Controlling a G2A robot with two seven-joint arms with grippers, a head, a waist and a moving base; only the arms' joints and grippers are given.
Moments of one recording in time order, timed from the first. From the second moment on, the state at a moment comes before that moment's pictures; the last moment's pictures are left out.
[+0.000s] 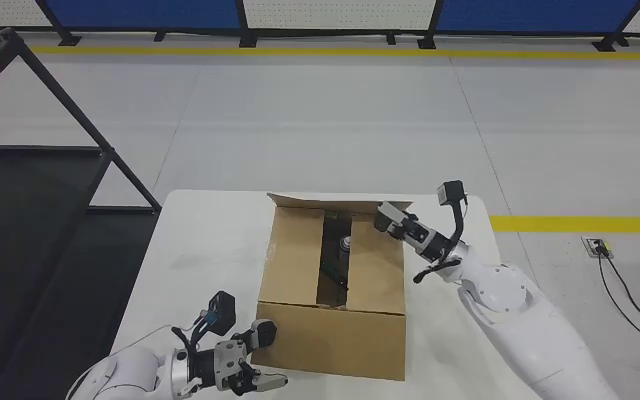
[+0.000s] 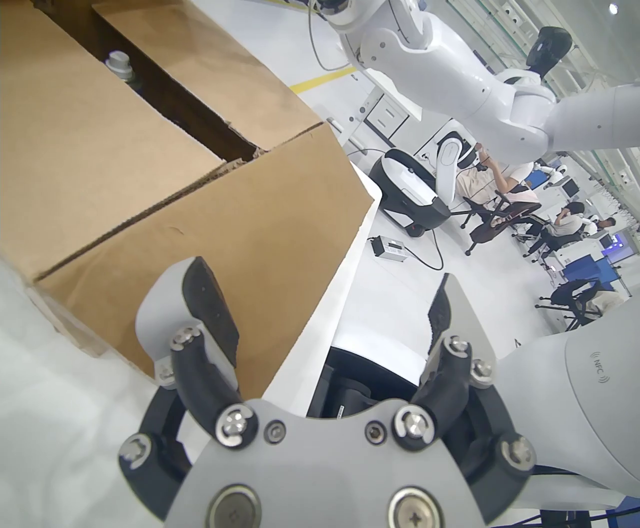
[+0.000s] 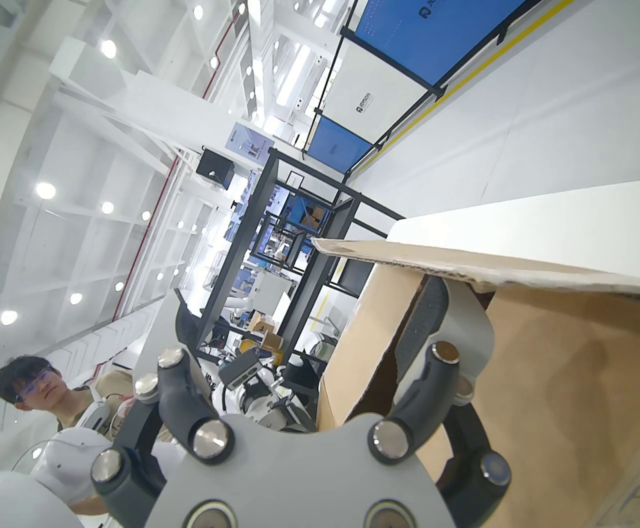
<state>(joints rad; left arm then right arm) 1.38 -0.92 -1.41 -1.82 0.27 -0.84 -0.71 -0.67 -1.05 0.94 -1.33 0.34 -0.40 0.39</state>
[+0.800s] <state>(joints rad) 1.37 -0.90 -1.38 -1.80 0.24 -0.86 -0.71 -0.46 -1.22 0.79 -0.95 0.38 -0.32 0.20</state>
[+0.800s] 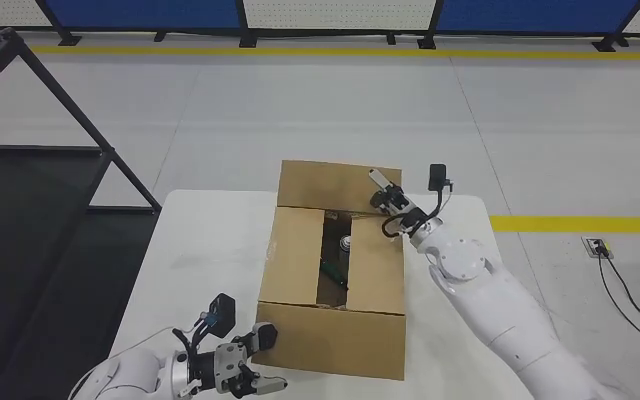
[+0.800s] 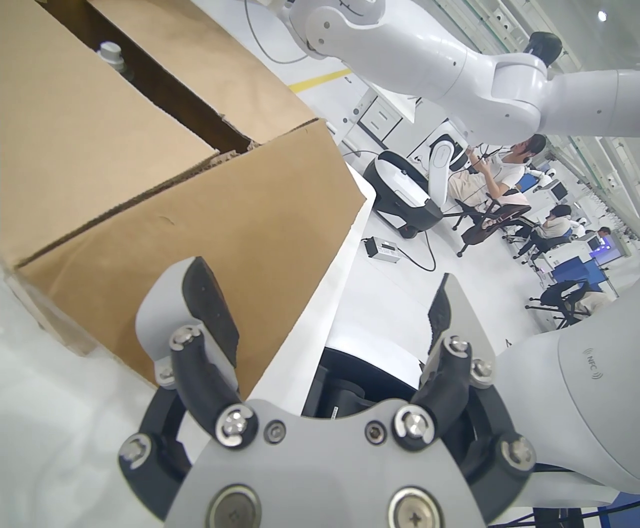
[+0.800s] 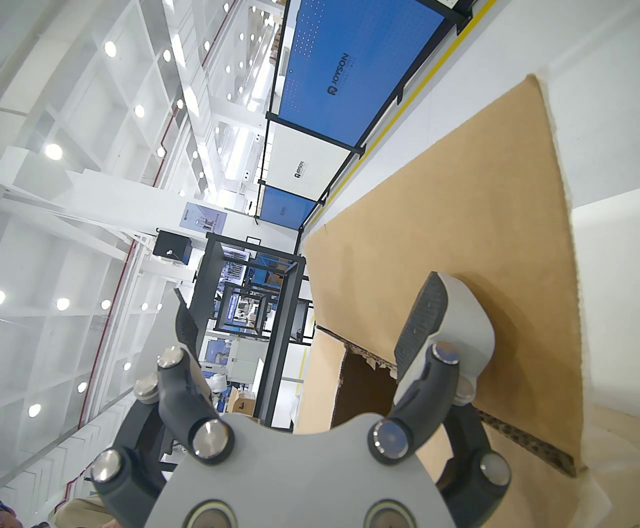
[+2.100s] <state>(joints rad) 1.37 -0.88 -1.36 -1.78 0.23 -0.89 -0.68 -0.36 -1.29 0.87 -0.76 0.27 -0.17 0.36</state>
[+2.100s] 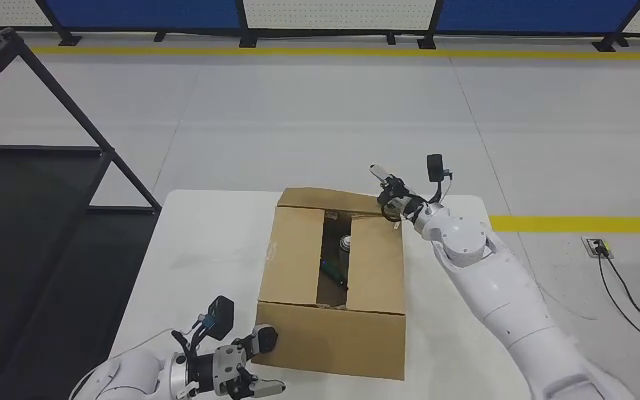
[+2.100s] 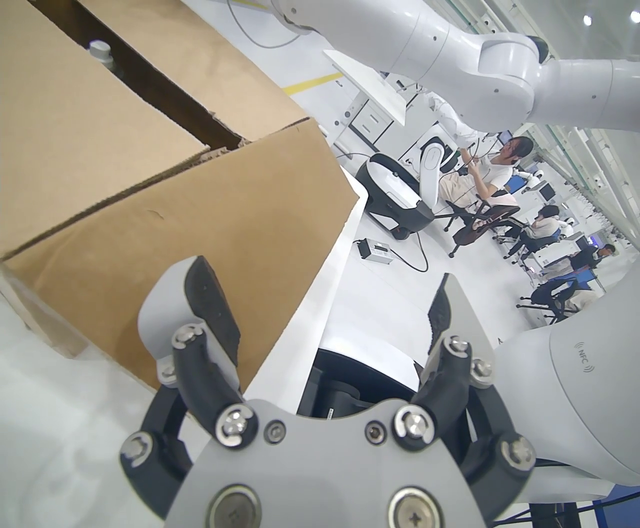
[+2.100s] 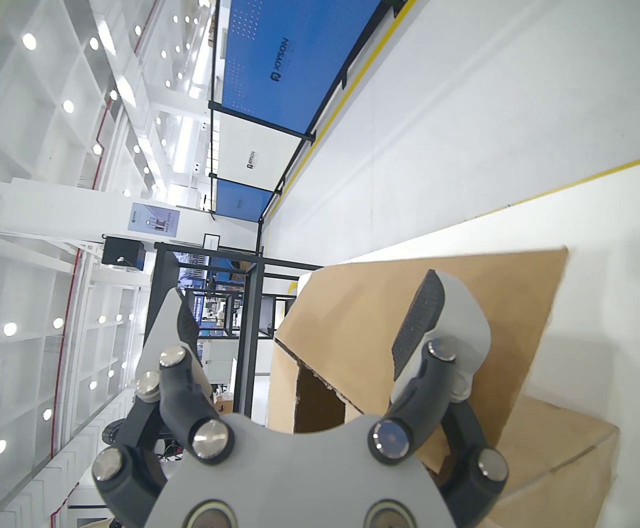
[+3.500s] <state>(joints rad) 1.52 -0.85 -1.65 -1.78 0.15 -0.94 -0.48 -0.56 -1.23 1.06 -1.17 0.23 -0.19 0.71</state>
